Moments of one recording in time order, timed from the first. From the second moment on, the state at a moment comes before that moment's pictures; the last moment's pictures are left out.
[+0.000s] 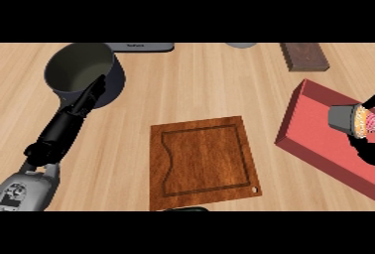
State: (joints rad) left arm -0.21 0.39 -0.14 -1.55 0.02 -0.07 -0.06; right arm -0.10 -0.81 0.01 -1.96 0.36 -0.09 0.23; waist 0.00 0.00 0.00
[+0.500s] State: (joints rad) left arm -0.23 0.38 -0.13 -1.53 0.00 -0.09 -0.08; right arm -0.21 -0.94 0.00 -1.51 0.34 0.17 0.03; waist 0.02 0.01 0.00
